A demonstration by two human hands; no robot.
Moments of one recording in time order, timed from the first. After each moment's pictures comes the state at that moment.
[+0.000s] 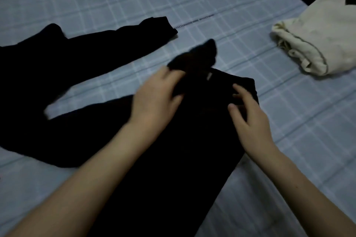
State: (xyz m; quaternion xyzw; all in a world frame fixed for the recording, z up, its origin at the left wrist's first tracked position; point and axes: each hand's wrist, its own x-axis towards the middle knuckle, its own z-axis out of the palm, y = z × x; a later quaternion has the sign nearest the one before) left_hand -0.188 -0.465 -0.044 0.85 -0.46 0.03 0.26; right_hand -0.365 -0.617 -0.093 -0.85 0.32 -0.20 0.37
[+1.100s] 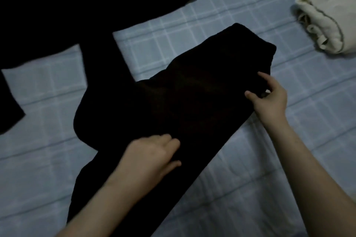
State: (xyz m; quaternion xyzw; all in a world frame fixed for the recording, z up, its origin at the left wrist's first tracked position) left_hand -0.310 -0.307 -0.057 0.81 -0.57 -0.12 0.09; right_hand -0.395 -0.609 -0.097 -0.76 0.46 -0.20 0.41
